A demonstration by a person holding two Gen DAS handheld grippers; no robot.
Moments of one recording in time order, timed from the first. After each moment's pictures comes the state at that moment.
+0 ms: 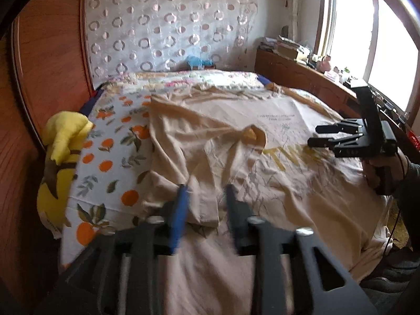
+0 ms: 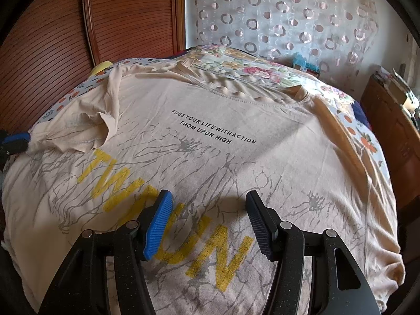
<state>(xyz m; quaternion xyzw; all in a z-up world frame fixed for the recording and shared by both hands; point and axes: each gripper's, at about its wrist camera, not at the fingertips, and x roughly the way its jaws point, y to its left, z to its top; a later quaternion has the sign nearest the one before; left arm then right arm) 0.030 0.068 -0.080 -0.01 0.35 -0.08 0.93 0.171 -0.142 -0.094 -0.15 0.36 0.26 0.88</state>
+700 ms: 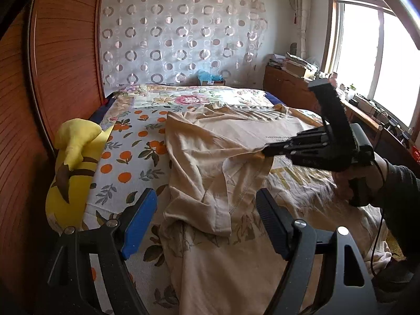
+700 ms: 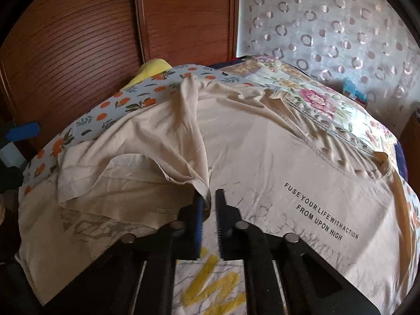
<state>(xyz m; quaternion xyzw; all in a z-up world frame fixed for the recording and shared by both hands) 0.024 0.083 -0.068 -0.03 0.32 -0.06 0.95 0.193 -0.044 -0.095 -0.17 0.34 0.38 0.84</state>
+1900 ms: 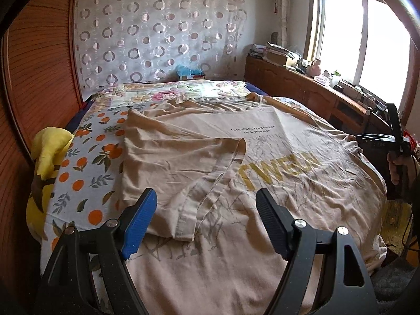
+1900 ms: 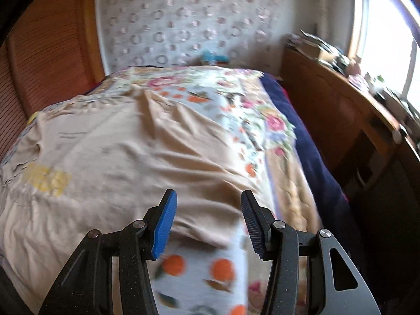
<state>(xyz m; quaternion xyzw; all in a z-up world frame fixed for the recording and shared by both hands) 0.045 0.023 -0.076 0.00 0.33 -0.10 0.94 0.120 -0.369 -0.116 -0.03 0.37 0.07 0.93</state>
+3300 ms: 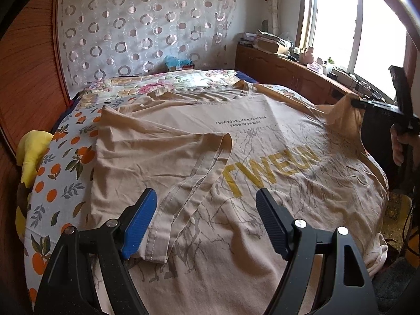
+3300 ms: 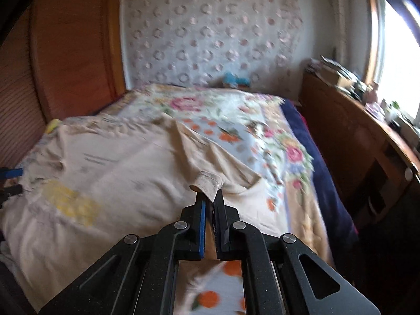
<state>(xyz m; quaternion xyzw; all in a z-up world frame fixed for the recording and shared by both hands) 0.069 -0.005 -0.086 0.01 0.36 -0.12 0.93 0.131 -0.313 -0.081 -0.07 0.29 0.15 0.94</state>
